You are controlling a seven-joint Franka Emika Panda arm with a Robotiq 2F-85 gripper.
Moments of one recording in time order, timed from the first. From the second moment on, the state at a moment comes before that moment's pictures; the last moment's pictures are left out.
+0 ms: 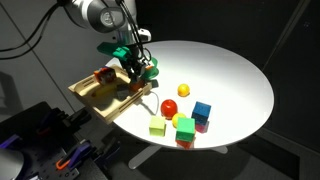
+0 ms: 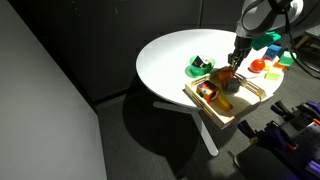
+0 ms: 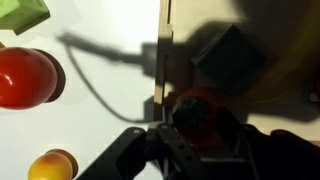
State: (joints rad) arm -0.01 0.28 -0.03 -2.34 -0.02 2.59 -0.09
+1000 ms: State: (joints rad) arm 0.06 0.21 0.00 -2.41 -0.18 2.60 0.07
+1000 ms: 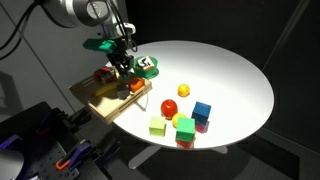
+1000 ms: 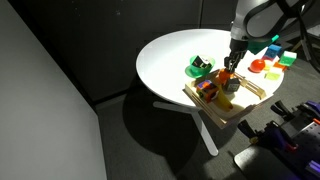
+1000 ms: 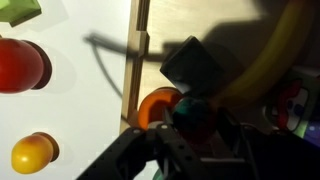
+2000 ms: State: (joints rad) arm 0.05 0.23 -0.04 -2.41 -0.18 2.65 0.10
